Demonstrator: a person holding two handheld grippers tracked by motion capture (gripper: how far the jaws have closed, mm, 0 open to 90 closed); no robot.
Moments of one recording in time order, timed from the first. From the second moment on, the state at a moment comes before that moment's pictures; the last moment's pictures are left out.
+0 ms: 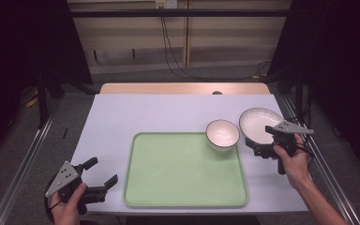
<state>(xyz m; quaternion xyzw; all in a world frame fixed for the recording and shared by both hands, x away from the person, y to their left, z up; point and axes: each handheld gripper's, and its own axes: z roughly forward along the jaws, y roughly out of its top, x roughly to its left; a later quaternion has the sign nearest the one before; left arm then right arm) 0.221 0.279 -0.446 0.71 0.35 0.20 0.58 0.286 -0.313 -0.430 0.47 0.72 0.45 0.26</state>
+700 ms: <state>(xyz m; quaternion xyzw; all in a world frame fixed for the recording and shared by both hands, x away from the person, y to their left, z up) 0.222 0.277 -0.445 0.71 0.35 0.20 0.58 0.234 -0.317 -0.427 0.46 0.71 0.47 0.25</state>
